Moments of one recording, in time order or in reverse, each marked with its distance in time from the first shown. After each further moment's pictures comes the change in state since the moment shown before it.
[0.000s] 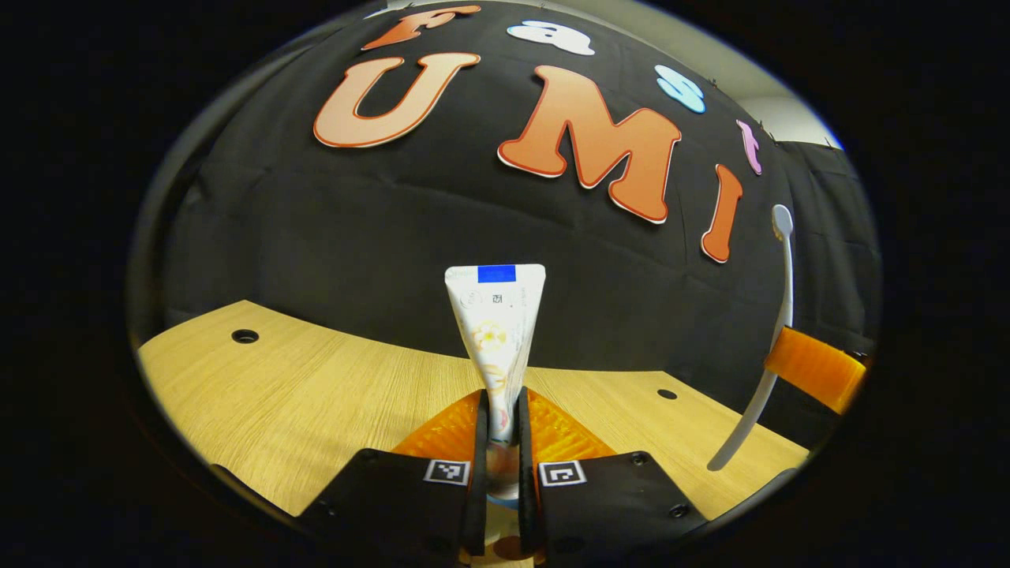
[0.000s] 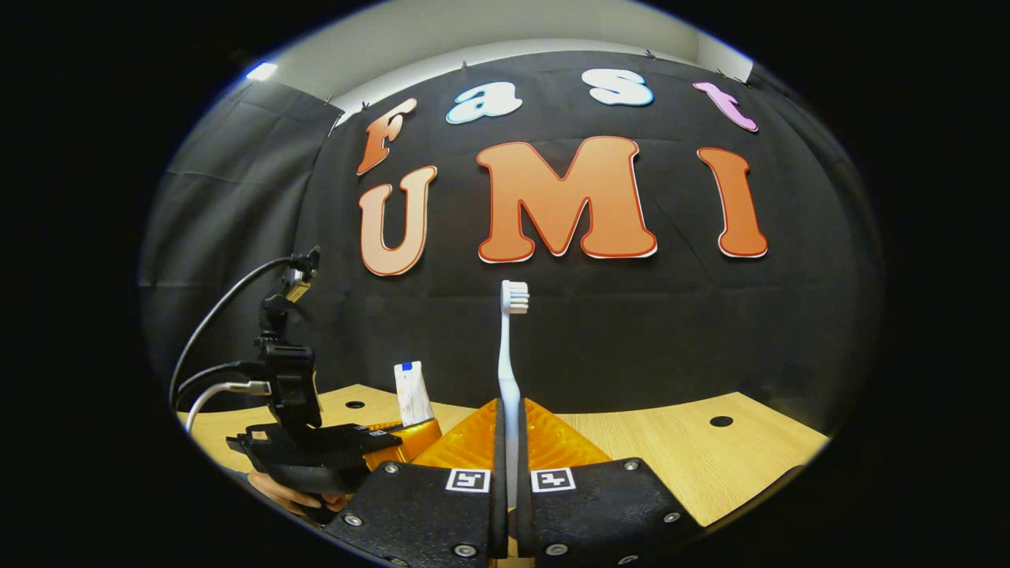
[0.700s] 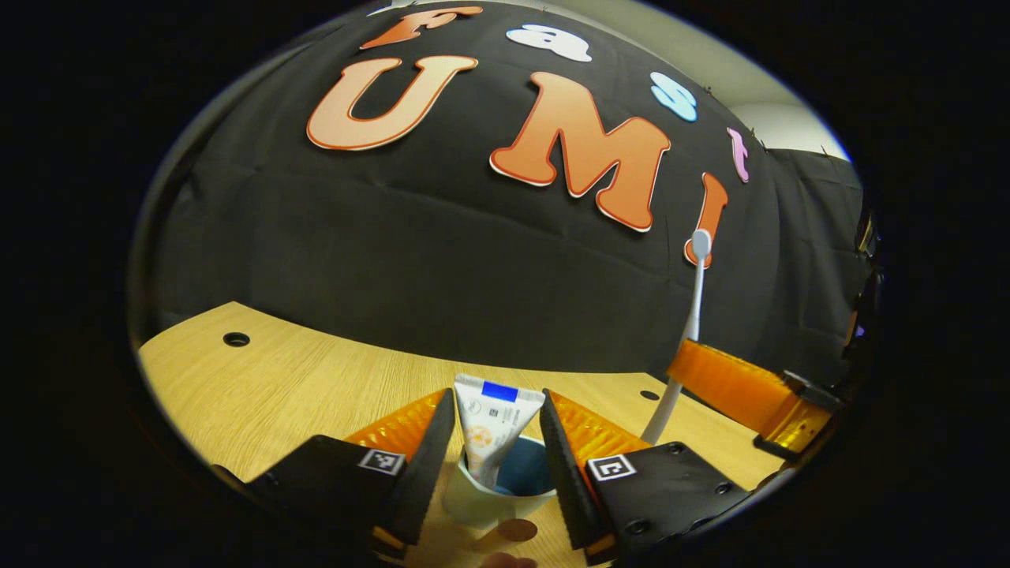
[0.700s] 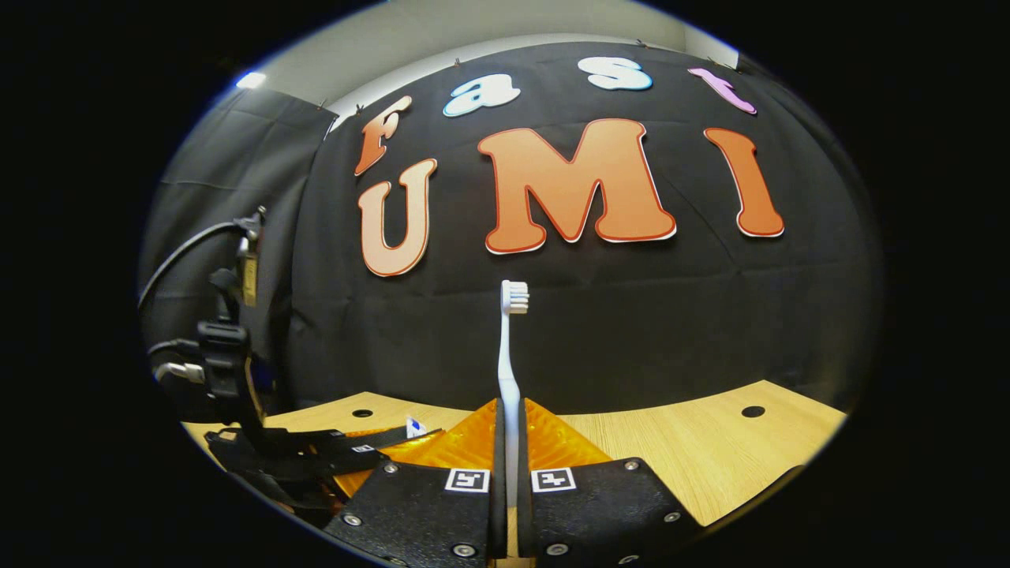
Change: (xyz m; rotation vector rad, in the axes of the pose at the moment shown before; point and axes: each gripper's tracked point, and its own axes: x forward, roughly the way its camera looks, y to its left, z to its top) left arm -0.019 0.001 0.029 0.010 -0.047 -0.057; right arm 0.038 0.020 -0.014 0.074 -0.011 0.051
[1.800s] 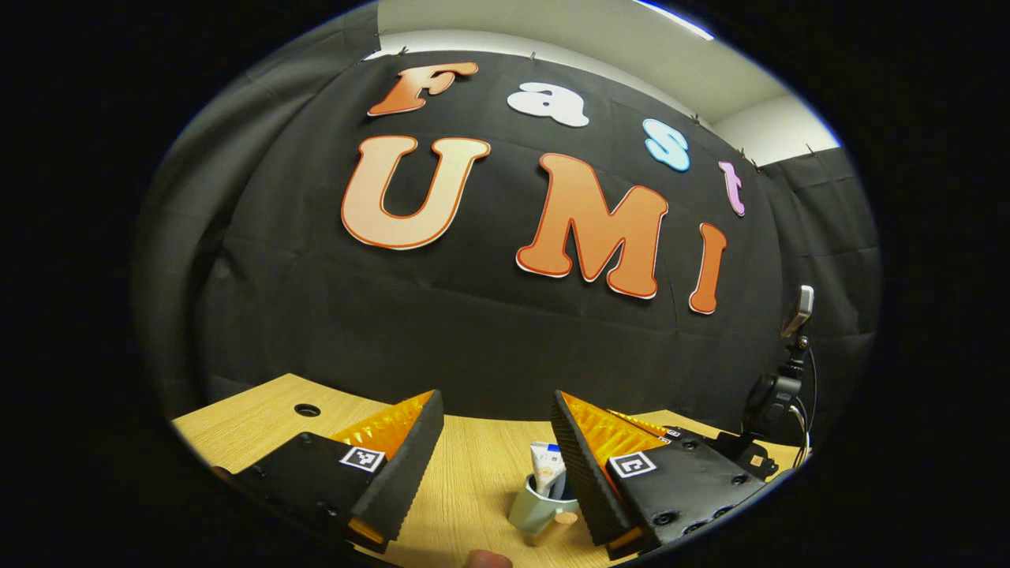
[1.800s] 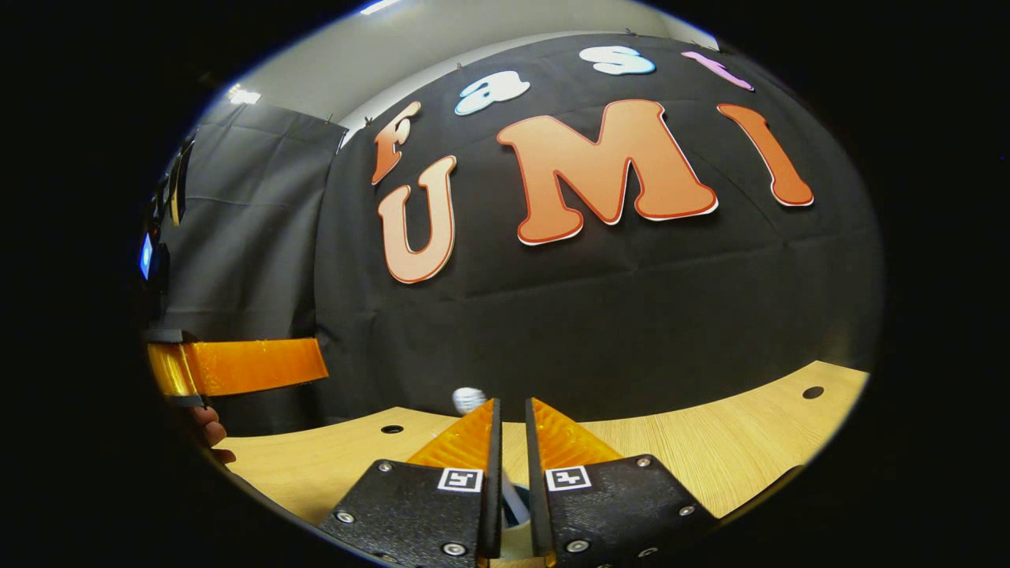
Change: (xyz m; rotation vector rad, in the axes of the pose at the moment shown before) left arm -0.087 0.035 0.083 0.077 -0.168 0.076; right arm 0.044 0.041 -0.020 0.042 -0.044 0.121
